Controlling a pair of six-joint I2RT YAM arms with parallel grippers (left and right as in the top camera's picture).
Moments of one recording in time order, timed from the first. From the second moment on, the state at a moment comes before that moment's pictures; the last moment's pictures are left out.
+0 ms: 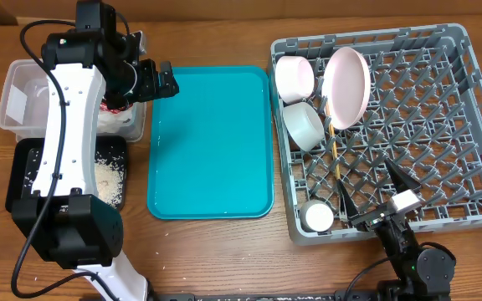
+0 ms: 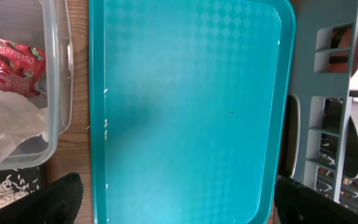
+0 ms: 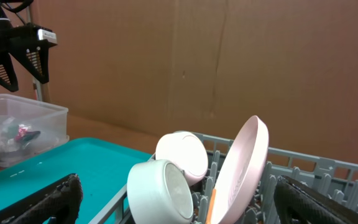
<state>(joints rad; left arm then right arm) 0.03 1.89 1.91 -1.29 0.30 -0.12 0.07 0.01 0.02 0.16 -0.33 -0.04</state>
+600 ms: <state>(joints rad) 0.03 1.89 1.91 -1.29 0.30 -0.12 0.07 0.01 0.02 -0.01 -0.33 -0.04</state>
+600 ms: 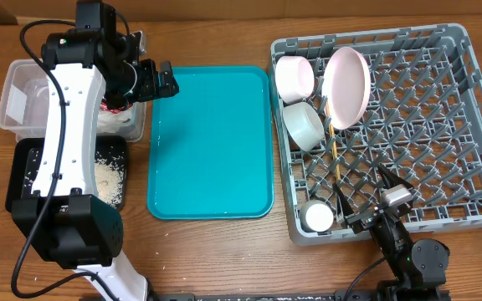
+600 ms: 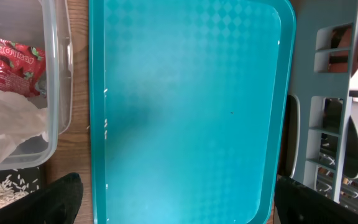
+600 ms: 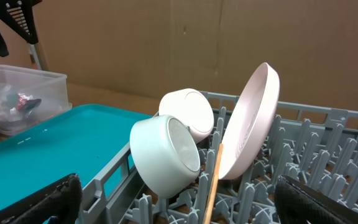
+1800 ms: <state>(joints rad) 0.03 1.86 1.91 -1.31 0.27 -0.12 0.07 0.01 0.02 -0.01 -0.33 -0.04</state>
